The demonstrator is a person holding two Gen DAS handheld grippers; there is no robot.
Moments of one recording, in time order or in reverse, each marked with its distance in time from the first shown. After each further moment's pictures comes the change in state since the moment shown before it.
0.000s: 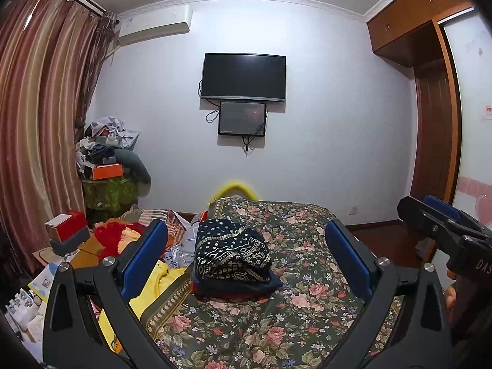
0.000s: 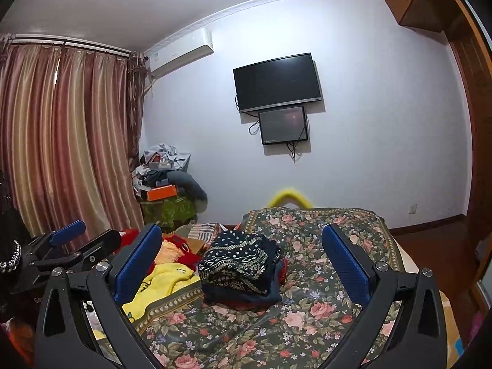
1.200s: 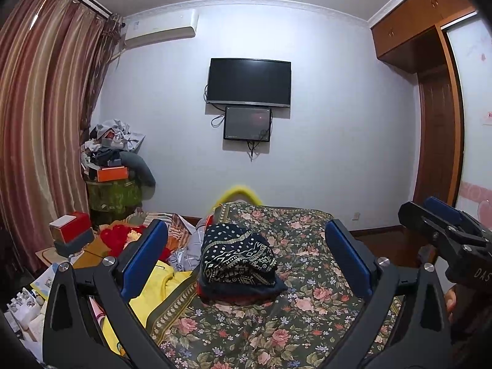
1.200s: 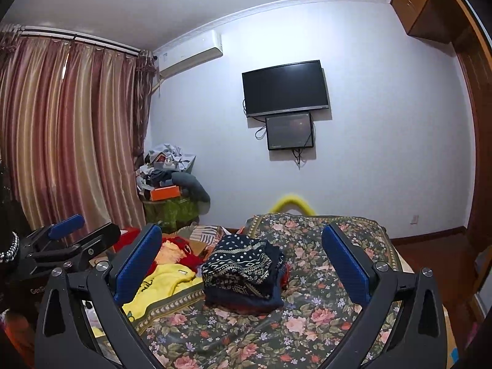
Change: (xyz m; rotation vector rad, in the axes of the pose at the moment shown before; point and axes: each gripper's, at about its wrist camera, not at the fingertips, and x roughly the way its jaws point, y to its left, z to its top) left arm -0.010 0.004 0.000 -0.014 -0.026 0.029; right arm -0.002 0.009 -0.001 -0.043 -0.024 0.017
